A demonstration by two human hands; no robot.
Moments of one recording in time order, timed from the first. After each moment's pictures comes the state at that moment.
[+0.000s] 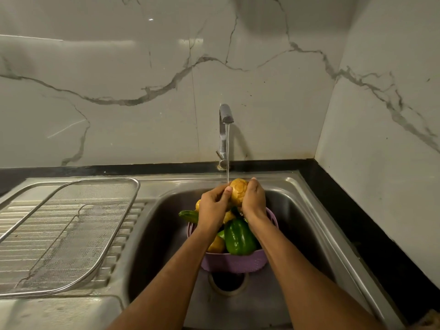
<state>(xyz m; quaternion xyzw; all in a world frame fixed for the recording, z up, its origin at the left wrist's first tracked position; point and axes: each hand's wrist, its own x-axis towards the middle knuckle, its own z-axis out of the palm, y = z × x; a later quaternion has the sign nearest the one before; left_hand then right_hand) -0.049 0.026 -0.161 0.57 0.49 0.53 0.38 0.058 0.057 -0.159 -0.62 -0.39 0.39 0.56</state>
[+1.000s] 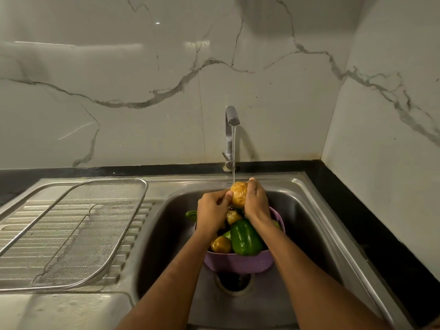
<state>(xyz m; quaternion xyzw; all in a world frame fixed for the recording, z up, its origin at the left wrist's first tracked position) -0.067 0.023 -0.157 0.63 0.55 0.48 0.27 0.059 0.055 -0.164 -0.61 -0.50 0.34 0.52</state>
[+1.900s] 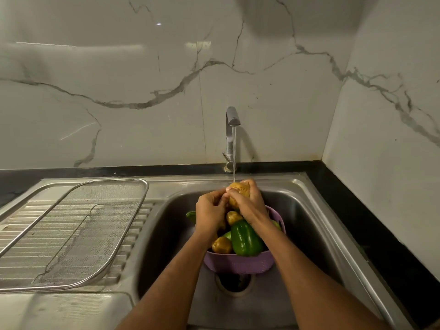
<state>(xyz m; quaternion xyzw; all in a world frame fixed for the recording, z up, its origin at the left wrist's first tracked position) -0.068 0.024 -0.166 0.55 0.53 0.54 0.35 0.058 0.044 -0.161 -0.54 -0.55 0.40 0.49</state>
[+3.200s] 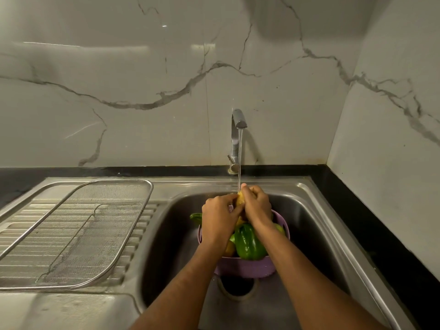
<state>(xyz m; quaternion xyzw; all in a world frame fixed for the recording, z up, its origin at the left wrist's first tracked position) -0.060 0.006 -0.154 0.68 0.55 0.47 0.09 0.050 0.048 -0.160 -0.61 -0.47 0.37 0.52</state>
